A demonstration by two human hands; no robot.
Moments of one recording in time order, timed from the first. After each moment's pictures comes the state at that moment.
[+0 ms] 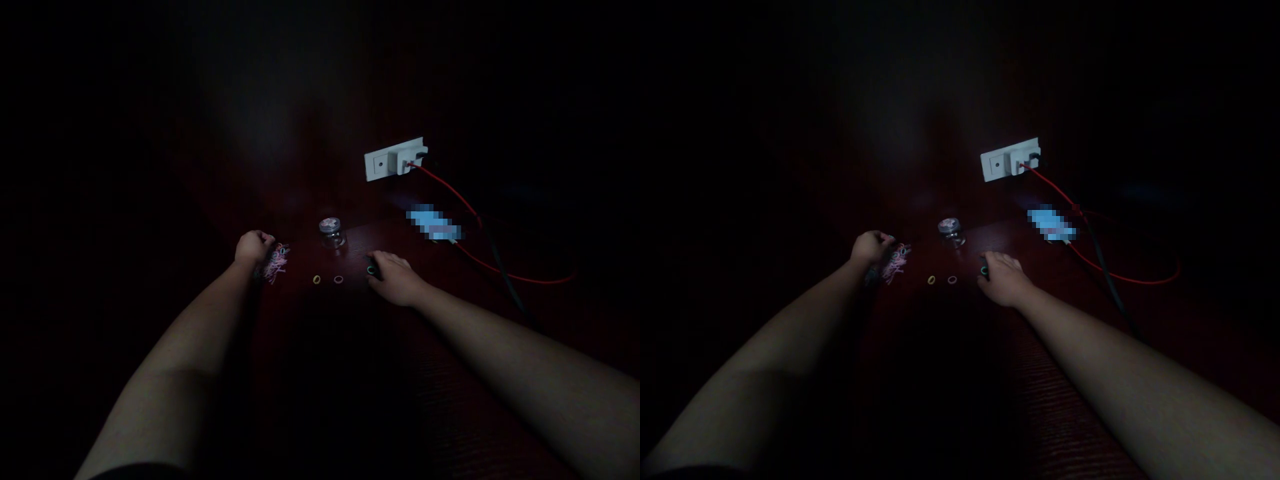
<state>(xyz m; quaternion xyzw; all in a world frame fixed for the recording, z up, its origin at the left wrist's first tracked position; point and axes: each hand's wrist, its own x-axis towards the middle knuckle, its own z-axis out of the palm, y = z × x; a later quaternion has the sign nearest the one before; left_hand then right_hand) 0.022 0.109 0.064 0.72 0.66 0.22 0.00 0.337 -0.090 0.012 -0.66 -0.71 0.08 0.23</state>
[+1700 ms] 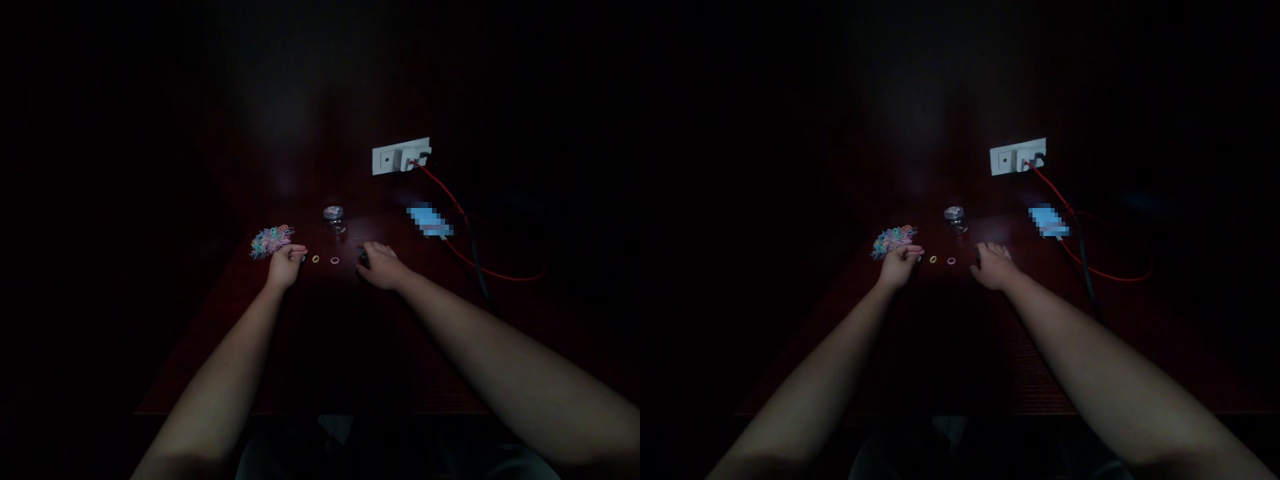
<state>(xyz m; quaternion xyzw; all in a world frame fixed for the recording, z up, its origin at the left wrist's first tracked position) 0.079 -0.028 0.002 0.68 0.52 0.44 0.28 0.333 -0.095 0.012 -0.64 -0.75 0.04 0.17</state>
